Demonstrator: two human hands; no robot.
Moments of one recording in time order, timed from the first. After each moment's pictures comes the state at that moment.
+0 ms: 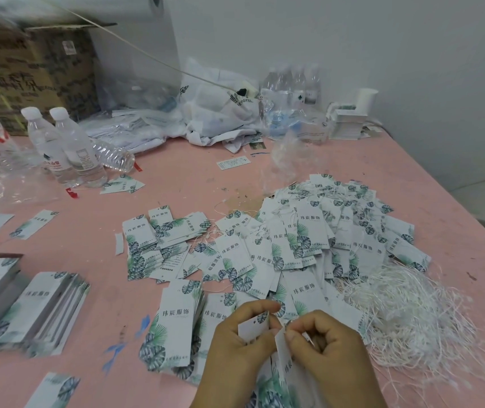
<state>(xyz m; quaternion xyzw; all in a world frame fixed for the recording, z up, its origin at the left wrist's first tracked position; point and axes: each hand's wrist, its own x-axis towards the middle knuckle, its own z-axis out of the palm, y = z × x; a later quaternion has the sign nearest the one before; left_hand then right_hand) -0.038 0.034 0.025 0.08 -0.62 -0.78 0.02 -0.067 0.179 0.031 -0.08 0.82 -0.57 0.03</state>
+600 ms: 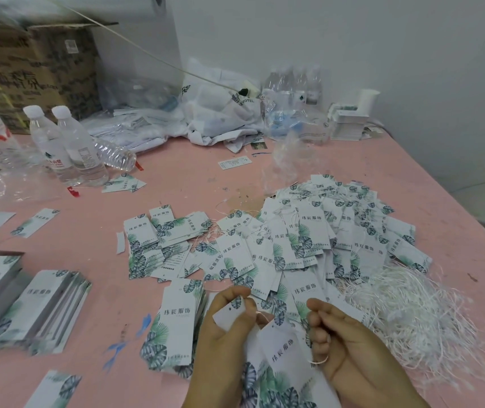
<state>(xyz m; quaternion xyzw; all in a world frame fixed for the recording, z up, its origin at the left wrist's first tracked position) -0.046 0.029 0.017 0.17 -0.49 -0.85 0.11 -0.099 0.200 0.017 0.18 0.35 -0.87 0.29</state>
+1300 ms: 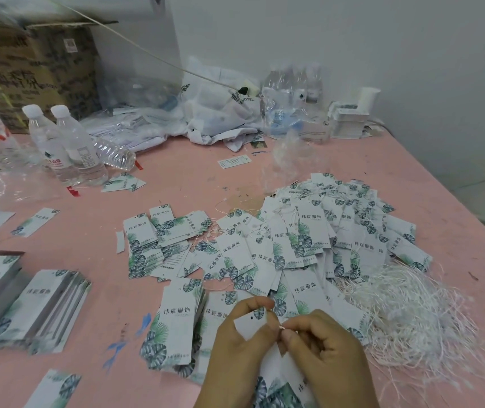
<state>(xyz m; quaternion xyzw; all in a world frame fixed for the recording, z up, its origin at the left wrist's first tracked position) -0.042 0.042 0.014 0.14 -0.56 -0.81 0.06 -0.062 0.174 0.024 -0.13 0.81 -0.57 -0.04</state>
